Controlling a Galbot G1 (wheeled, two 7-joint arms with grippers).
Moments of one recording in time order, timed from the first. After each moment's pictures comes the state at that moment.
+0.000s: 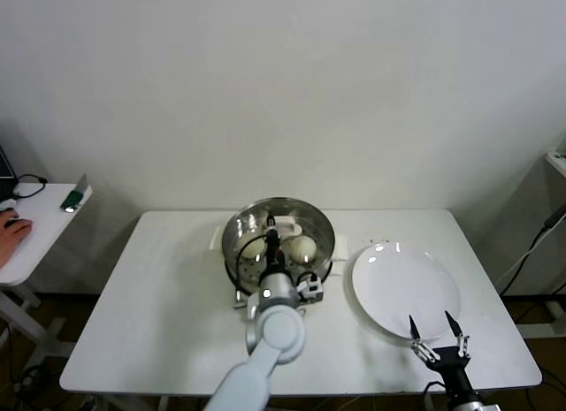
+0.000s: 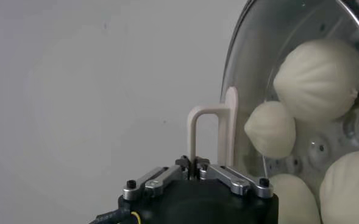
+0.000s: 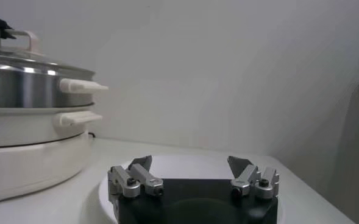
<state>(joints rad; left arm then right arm) 0.96 -1.55 0.06 -1.69 1.65 0.70 0.27 -1.63 1.29 0.68 1.68 0.25 0.38 -0.15</state>
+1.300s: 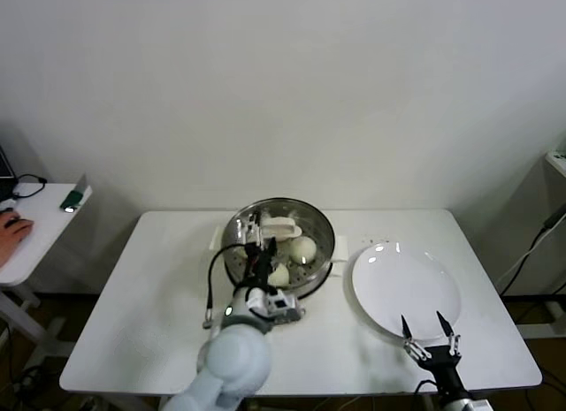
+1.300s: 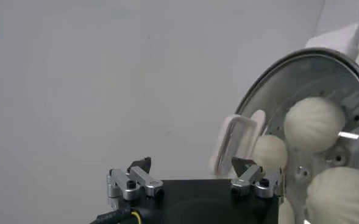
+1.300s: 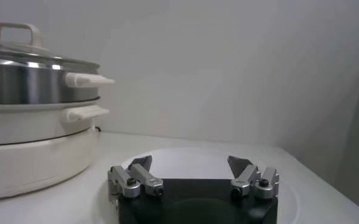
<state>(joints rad) 1.07 -1.35 0.05 -2.05 1.19 0.69 0.26 -1.62 1.29 0.63 1.70 0.24 0.33 -0.11</state>
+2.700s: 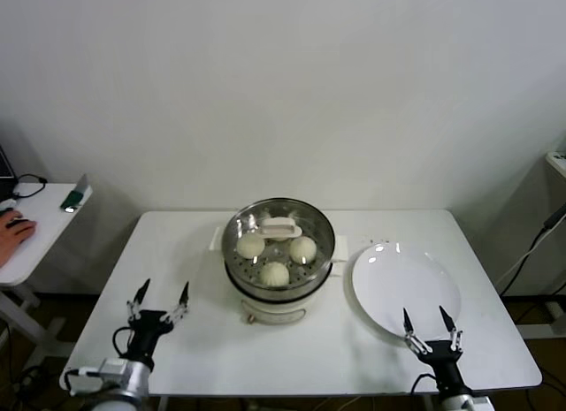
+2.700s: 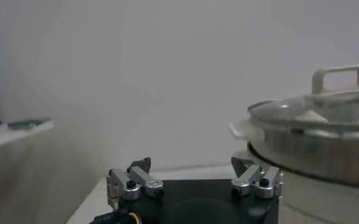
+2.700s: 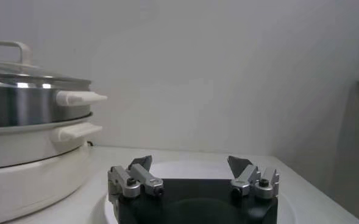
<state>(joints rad) 1.57 -1.30 -0.61 -1.90 -0.20 -0.08 0.00 -1.62 1.30 0.63 1.73 0.25 0.33 -0.08</state>
